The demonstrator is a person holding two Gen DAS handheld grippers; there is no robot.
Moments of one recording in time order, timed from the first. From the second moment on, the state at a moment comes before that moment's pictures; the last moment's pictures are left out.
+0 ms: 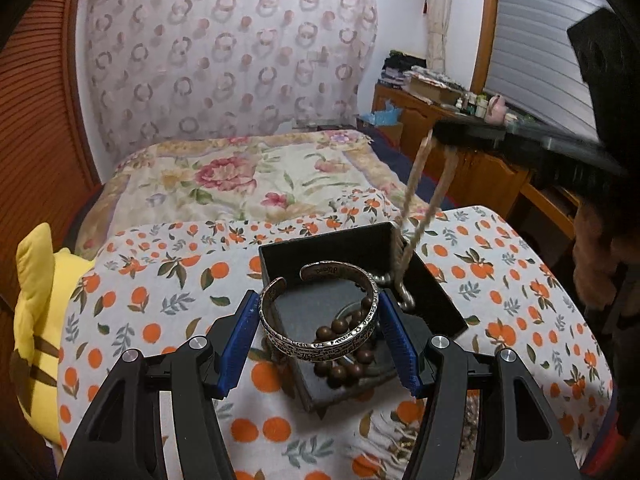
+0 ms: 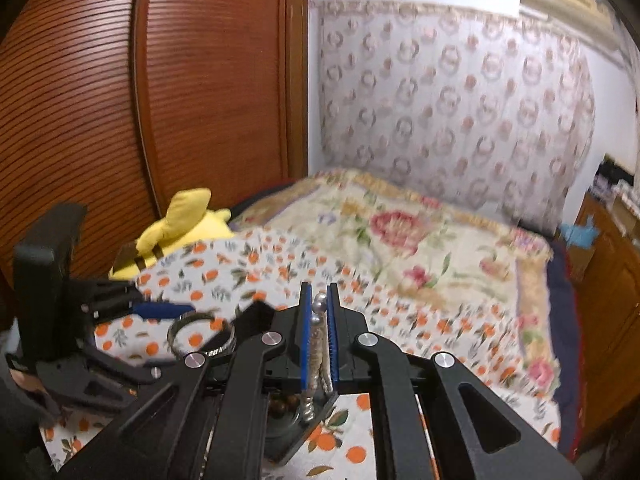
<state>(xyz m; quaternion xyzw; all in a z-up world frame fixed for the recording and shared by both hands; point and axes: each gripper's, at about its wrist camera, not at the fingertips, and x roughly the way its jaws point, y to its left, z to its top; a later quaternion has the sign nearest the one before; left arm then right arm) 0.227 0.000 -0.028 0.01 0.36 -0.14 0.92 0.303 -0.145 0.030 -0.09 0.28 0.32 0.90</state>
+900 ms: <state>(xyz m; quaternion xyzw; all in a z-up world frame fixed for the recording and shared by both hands) 0.231 -0.007 -0.036 0.04 0.36 -0.11 0.92 0.255 -0.188 -0.002 -0.05 0.31 0.34 0.89</state>
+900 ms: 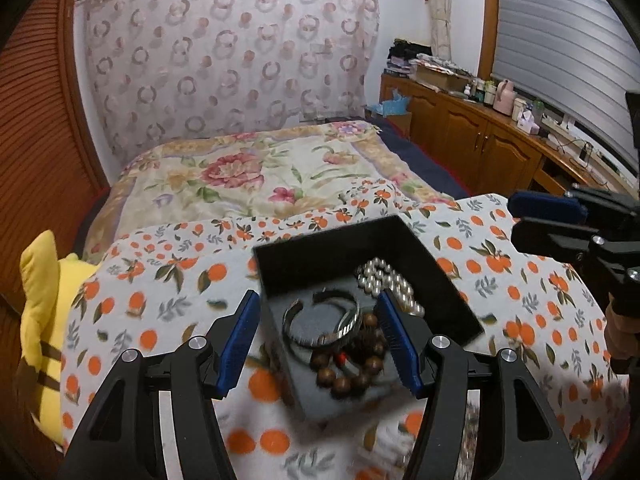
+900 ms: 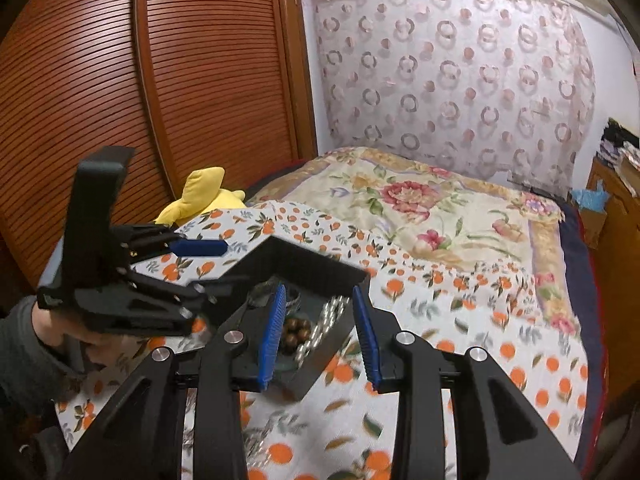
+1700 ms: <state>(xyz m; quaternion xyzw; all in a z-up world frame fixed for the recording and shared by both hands) 0.104 0.044 -0.052 -0.01 0.34 -0.09 0.93 0.157 -0.136 -0.063 -0.07 0.36 0.35 0.86</state>
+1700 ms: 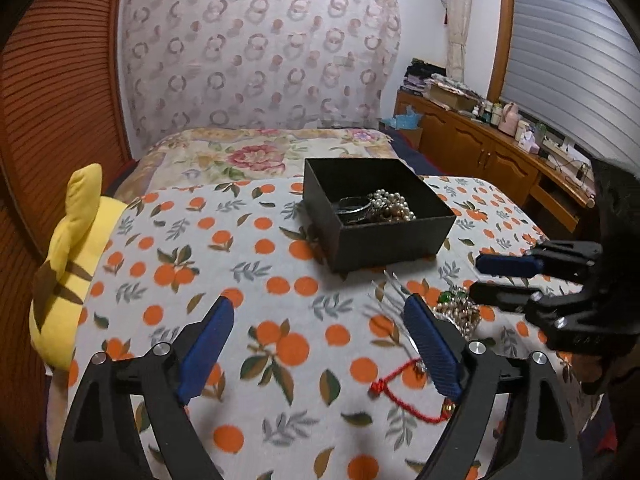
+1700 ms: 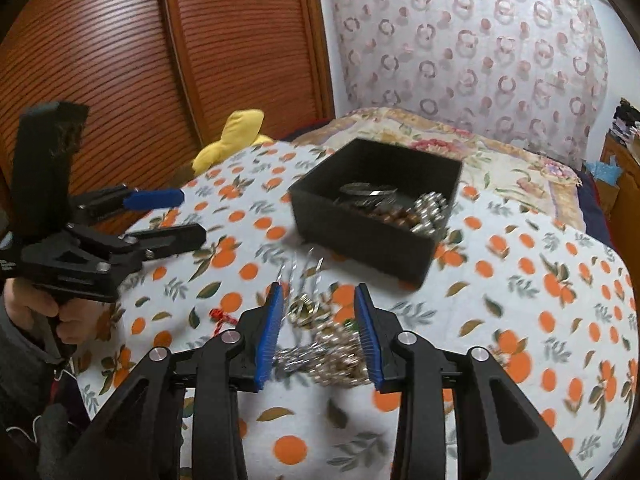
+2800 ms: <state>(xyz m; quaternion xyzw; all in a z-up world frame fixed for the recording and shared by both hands) 0.048 0.071 -0.060 -0.04 0.33 -0.09 0.94 0.159 -0.077 -0.099 -0.17 0.41 0.33 0.83</state>
